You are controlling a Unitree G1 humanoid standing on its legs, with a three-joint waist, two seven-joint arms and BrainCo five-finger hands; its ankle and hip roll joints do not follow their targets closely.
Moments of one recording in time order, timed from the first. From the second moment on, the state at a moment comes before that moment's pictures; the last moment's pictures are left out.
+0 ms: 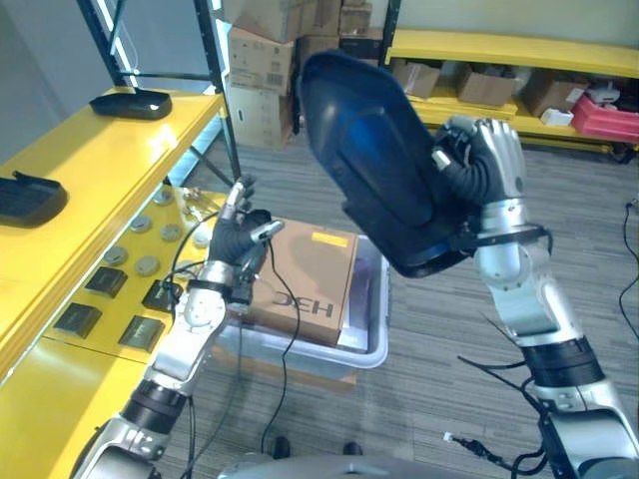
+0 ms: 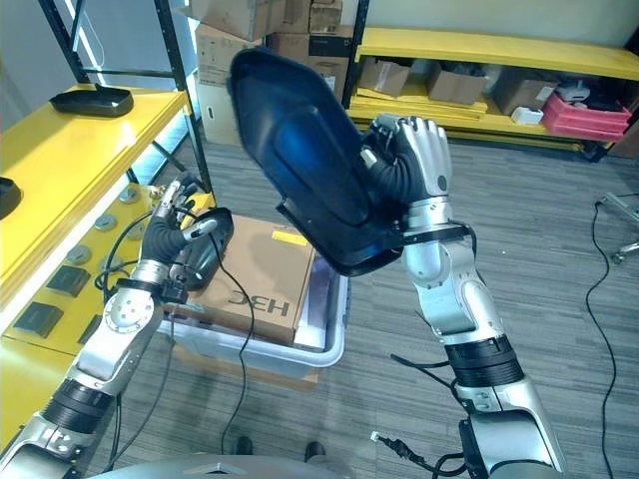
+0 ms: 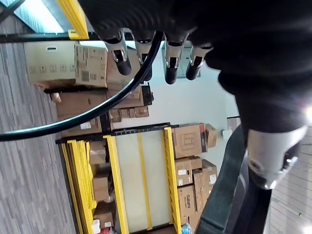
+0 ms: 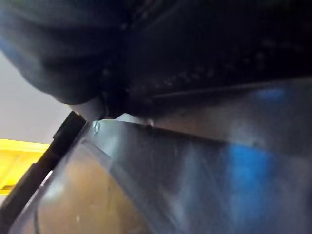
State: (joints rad) left arm -0.21 0.34 -0.30 -0.06 -0.28 -0.13 0.20; right arm -0.41 -0.64 0.11 -0.15 -0.58 -0.09 -0.36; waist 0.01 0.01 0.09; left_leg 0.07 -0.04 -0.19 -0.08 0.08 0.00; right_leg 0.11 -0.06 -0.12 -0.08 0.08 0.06
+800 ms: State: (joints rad) left arm -0.21 0.36 -0.40 -0.14 -0.76 -0.08 0.06; right arm -0.51 -0.64 0.37 -0.14 -0.64 -0.09 -0.26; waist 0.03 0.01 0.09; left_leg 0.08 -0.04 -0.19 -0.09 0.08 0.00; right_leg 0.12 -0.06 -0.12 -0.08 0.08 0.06
